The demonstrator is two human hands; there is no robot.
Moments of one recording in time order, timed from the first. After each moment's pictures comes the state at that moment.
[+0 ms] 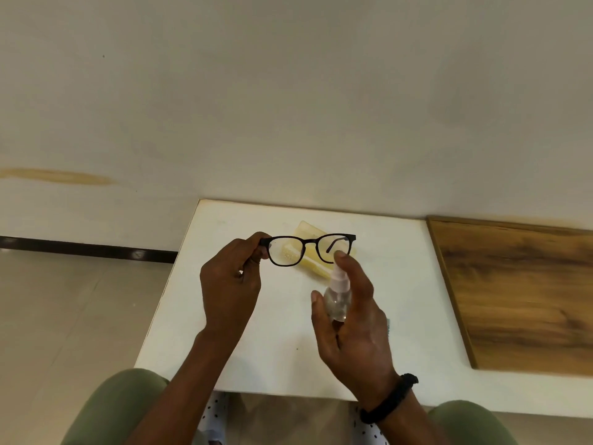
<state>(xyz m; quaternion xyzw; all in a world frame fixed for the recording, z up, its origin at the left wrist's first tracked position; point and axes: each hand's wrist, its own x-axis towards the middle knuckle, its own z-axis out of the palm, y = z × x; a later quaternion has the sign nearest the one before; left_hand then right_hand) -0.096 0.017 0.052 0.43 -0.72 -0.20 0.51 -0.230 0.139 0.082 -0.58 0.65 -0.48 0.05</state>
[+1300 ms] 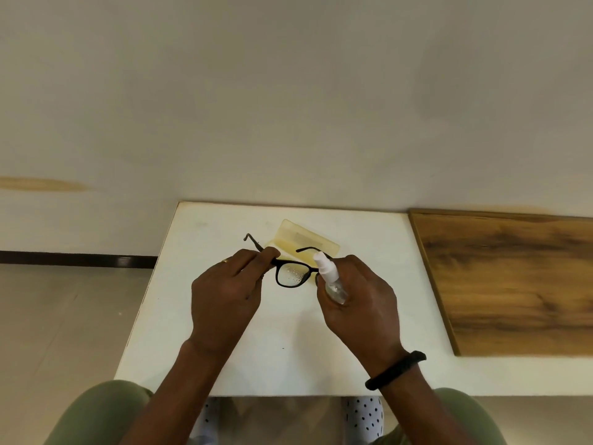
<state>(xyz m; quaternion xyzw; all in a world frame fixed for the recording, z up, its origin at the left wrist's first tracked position) -0.102 0.029 0.049 0.34 -0.85 0.01 0.41 -0.275 0.132 0.072 -0.56 0.74 -0.37 -0.04</state>
